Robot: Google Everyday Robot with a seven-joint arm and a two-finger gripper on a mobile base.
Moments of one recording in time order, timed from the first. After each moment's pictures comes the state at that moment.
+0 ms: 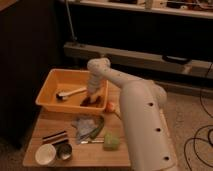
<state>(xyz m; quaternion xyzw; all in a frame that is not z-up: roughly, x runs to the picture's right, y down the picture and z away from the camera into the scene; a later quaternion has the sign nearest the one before) -0.107 0.057 0.934 -0.35 -0.22 -0.21 0.88</state>
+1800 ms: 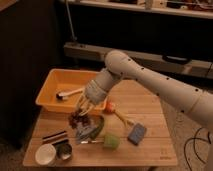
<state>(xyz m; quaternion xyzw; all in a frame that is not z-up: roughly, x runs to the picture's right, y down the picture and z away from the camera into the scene) -0.107 0.084 0.615 -0.28 -0.51 -0.26 0.77</state>
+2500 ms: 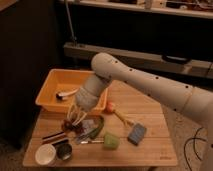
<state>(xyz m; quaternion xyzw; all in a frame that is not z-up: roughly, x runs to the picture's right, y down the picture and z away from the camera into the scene) -0.142 0.133 0.575 -0.31 -0.51 -0.33 0.73</state>
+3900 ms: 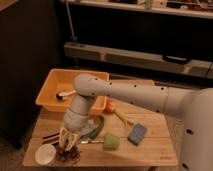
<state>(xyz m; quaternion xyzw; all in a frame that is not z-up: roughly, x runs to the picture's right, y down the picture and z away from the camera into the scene) -0.166 0.221 0.580 -0.42 -0.51 -0.34 0.67</state>
